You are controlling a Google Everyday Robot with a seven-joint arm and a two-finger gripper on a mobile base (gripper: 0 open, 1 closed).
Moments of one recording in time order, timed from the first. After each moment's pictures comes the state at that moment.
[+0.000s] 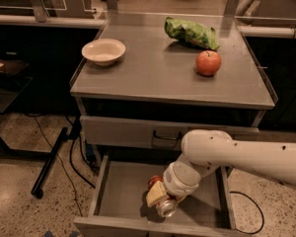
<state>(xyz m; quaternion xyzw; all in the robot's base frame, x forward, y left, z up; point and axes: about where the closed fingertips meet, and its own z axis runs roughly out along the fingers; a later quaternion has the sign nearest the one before) 0.405 -0.050 0.561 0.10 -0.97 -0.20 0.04</state>
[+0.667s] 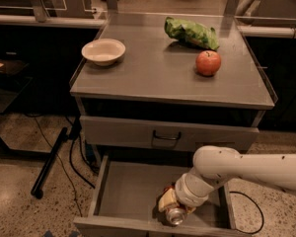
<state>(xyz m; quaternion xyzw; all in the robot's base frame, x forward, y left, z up) 0.403 -0.093 0.498 -0.02 -0.98 -0.20 0.06</state>
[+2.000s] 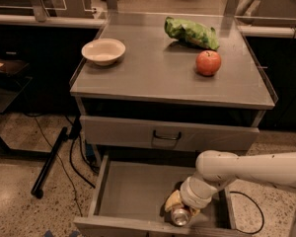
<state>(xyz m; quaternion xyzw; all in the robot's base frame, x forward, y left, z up) 0.412 -0.117 0.450 -0.09 -0.98 -0.17 0.08</state>
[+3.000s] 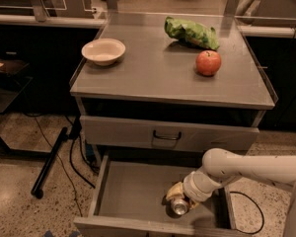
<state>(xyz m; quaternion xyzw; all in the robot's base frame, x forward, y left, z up) 0.452 -0.122 0.429 -0.15 -0.96 -0.22 0.06</state>
